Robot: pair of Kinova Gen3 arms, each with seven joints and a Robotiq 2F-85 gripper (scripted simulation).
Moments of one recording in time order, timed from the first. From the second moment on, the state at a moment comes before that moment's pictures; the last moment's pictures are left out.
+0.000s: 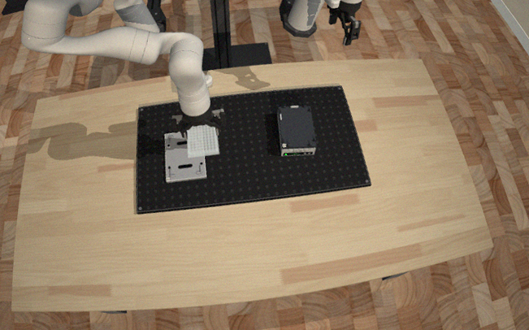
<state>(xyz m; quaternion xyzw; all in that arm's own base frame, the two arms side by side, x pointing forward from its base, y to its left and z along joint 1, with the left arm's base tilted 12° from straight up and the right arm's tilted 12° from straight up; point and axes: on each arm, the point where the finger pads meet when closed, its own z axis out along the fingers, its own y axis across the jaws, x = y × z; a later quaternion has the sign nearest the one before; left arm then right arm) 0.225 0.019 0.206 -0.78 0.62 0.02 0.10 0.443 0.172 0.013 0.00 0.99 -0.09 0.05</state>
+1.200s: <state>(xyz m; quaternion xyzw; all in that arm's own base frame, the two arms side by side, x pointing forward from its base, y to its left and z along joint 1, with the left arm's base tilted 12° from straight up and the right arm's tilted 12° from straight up) 0.225 0.019 0.206 -0.78 0.62 0.02 0.10 0.448 0.107 0.017 0.00 0.99 -0.09 0.05</state>
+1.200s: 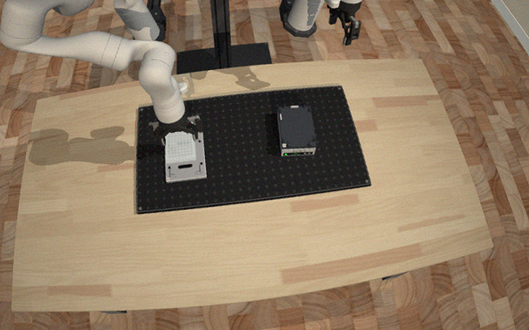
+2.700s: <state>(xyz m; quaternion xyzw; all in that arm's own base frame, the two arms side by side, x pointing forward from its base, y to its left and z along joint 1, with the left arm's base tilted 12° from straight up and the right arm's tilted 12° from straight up) 0.225 0.019 0.206 -0.78 0.62 0.02 0.10 0.451 0.101 -0.016 0.00 0.99 -0.09 0.05</state>
